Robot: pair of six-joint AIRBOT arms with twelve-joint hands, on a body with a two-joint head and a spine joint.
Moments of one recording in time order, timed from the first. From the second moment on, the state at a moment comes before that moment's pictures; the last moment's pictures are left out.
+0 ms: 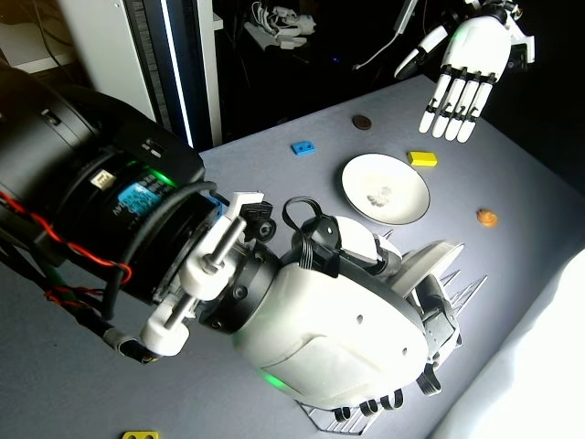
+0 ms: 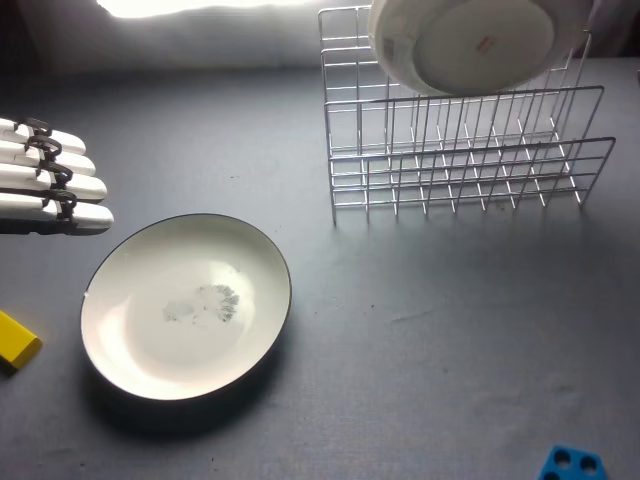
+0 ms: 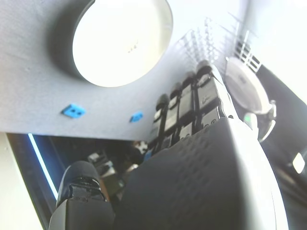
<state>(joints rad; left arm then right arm) 0.36 -0.58 1.24 1.62 -0.93 -0.21 -0.03 -1.00 1.33 0.14 -0.08 0.16</state>
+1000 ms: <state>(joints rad) 0.36 -0.60 1.26 1.64 -0.93 -0.23 -0.19 -1.07 1.42 0.16 0.01 0.15</state>
